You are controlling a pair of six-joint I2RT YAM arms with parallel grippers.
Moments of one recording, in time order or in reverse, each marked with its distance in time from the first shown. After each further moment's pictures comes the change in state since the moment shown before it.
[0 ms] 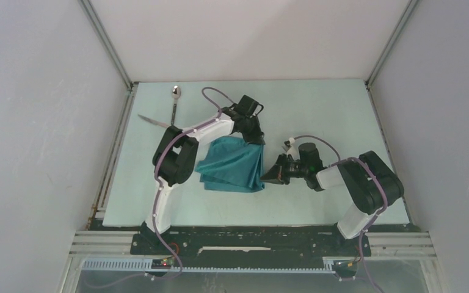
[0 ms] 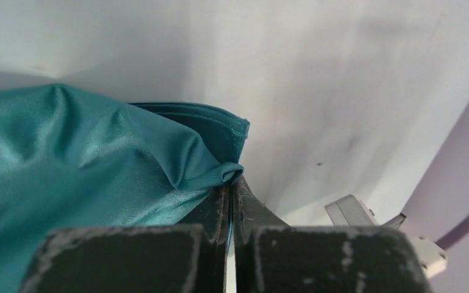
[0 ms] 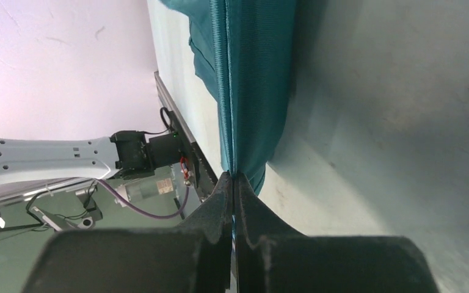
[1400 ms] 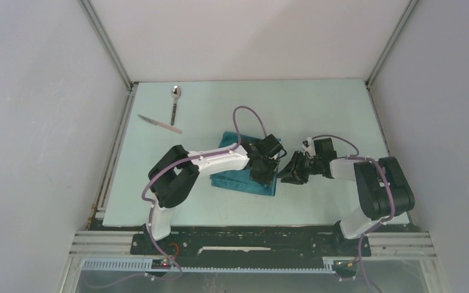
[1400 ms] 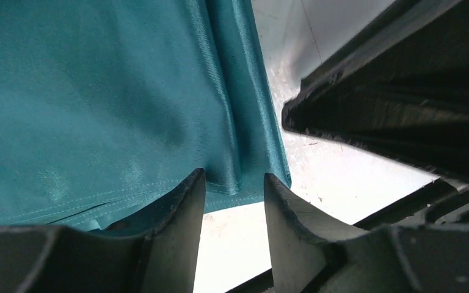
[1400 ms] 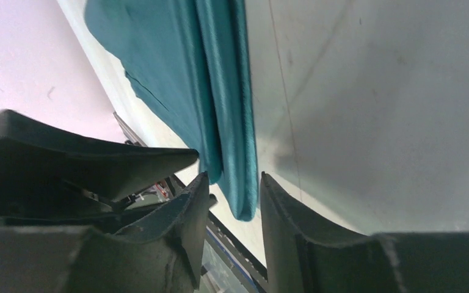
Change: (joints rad) left arm -0.360 -0.196 -0.270 -0.098 -0.134 0.325; right arm -0.246 -0.101 0.105 -0.603 0.061 -0.261
